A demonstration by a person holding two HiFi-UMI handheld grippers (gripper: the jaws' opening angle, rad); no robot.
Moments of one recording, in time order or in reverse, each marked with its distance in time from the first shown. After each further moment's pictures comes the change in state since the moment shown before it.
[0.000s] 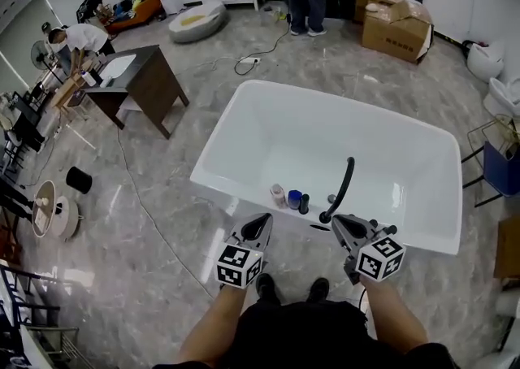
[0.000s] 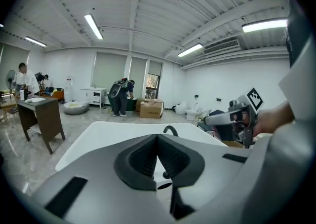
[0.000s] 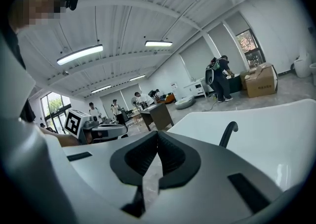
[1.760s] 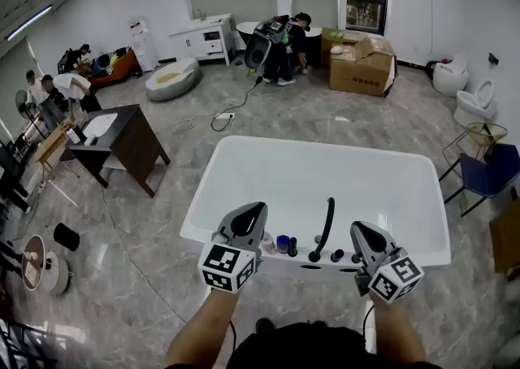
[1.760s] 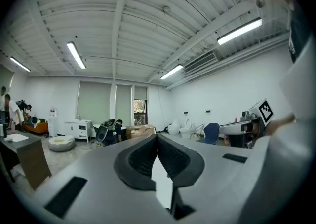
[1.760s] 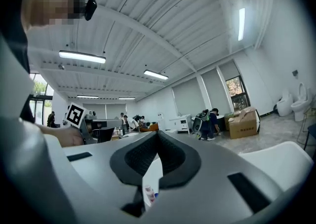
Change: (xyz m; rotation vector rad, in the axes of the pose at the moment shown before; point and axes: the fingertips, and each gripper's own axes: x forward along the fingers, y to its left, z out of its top) left arm 0.014 -0.004 0.187 0.208 -0.292 -0.114; right arm -0.070 0.001 0.129 -0.193 -0.365 -0.211
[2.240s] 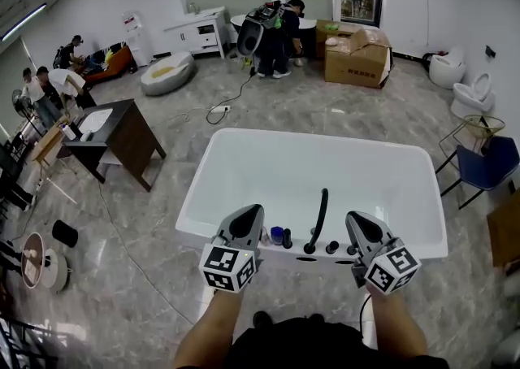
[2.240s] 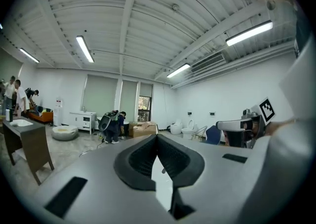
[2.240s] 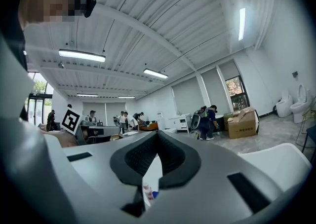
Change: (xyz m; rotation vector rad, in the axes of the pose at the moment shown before) left arm -0.001 -0.019 -0.026 -0.094 0.026 0.051; right arm -0.008 -0.010 0.006 -0.001 0.016 -0.011
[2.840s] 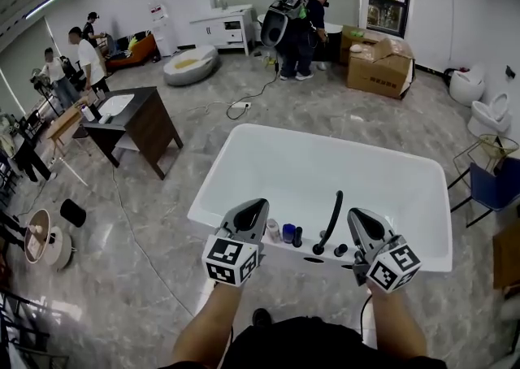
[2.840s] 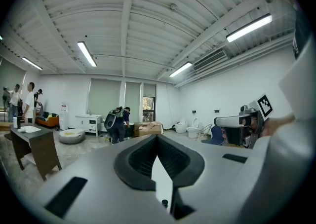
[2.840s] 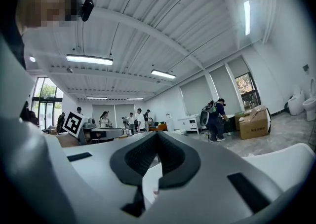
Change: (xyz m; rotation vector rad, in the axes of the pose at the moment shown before) left arm -0.024 0.018 0.009 0.031 0.004 0.057; right arm 0.025 0.027 0.009 0.001 -0.008 0.113
